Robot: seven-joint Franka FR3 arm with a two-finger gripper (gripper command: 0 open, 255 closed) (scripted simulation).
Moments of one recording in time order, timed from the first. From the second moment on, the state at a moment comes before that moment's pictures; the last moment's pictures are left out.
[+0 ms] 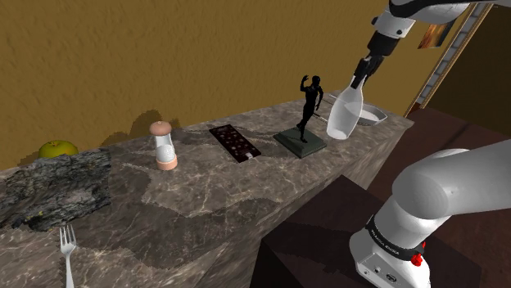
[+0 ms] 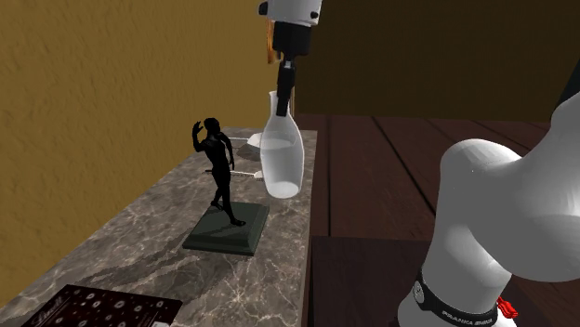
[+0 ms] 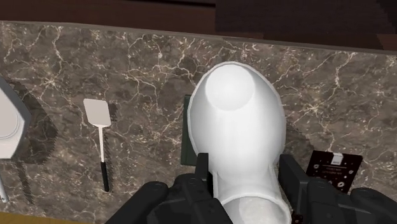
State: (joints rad) arm -0.20 -0.65 -0.34 -2.36 -0.14 1.87 -0.49
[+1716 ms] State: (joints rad) arm -0.17 -0.56 -0.31 -1.93 -0.10 1.53 -0.50
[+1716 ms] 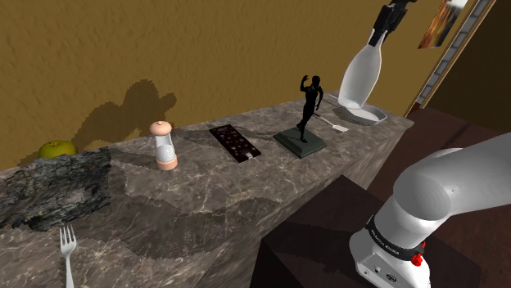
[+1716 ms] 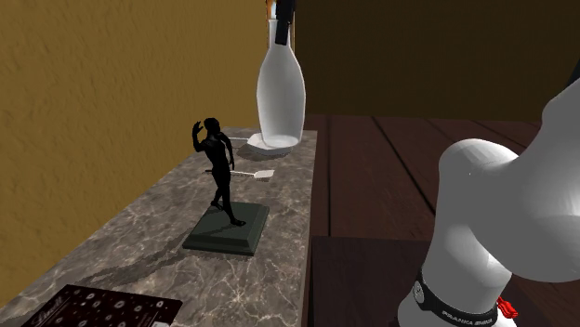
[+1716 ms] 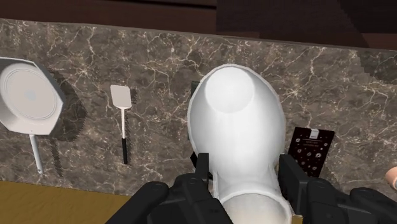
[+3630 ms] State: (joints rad) arm -0.23 0.02 -0.68 -1.56 0.13 1.67 -0.95
